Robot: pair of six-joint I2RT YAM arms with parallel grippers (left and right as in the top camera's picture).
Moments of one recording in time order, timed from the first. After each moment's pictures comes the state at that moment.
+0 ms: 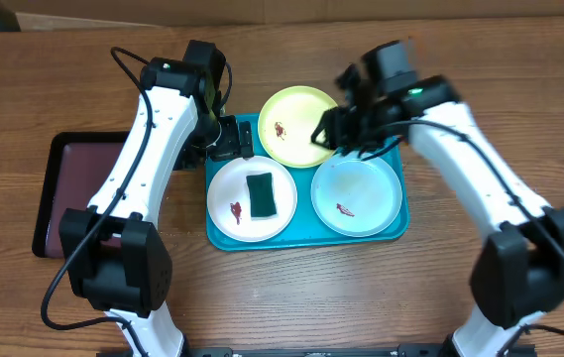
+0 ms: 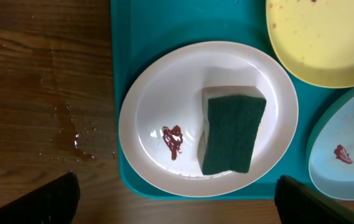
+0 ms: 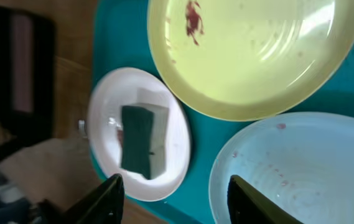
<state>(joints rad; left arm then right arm) -0.20 1.91 1.73 -1.35 0.08 -0.36 0.38 1.87 1.57 -0.90 -0.46 0.30</state>
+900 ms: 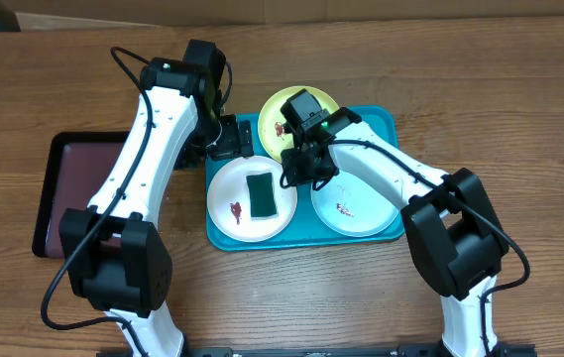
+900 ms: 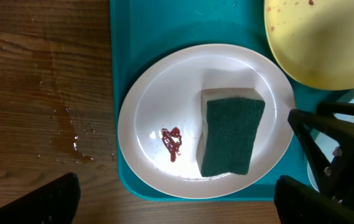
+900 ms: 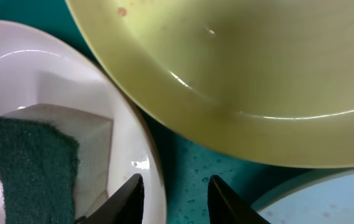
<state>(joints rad) -0.20 1.91 1.73 -1.35 0.08 -0.36 0.60 2.11 1.58 -0.81 -0.18 0.36</state>
